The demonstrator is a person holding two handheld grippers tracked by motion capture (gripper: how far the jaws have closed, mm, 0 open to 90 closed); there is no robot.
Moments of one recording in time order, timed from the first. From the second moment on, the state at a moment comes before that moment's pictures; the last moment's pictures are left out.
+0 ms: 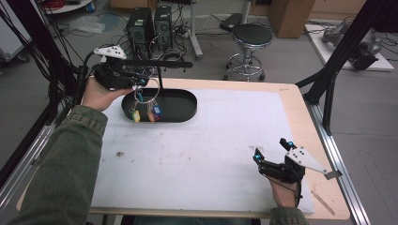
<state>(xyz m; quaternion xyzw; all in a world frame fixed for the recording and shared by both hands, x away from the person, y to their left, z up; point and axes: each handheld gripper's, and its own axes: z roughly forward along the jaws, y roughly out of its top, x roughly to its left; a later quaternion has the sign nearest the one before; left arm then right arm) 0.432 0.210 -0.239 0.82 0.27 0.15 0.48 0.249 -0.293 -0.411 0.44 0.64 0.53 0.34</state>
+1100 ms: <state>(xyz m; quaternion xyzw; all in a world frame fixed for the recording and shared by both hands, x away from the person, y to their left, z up) 0.492 0.177 -0.254 0.80 0.24 0.19 0.51 0.250 -0.297 -0.414 0.45 0.63 0.54 0.34</state>
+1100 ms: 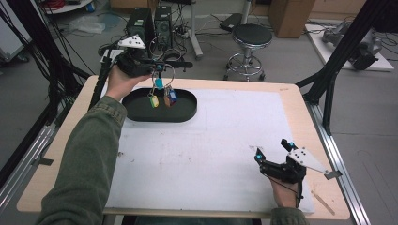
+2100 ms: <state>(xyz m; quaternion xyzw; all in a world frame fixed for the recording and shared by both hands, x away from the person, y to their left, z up) 0.523 0.179 -0.283 0.79 0.29 0.22 0.50 0.248 -0.297 -0.414 0.45 0.63 0.53 0.34</state>
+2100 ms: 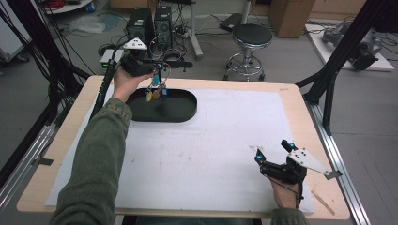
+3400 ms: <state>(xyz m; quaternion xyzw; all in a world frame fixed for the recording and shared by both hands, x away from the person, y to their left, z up) 0.490 0.181 -0.276 0.75 0.38 0.21 0.49 0.248 -0.298 -0.414 0.45 0.63 0.54 0.33</state>
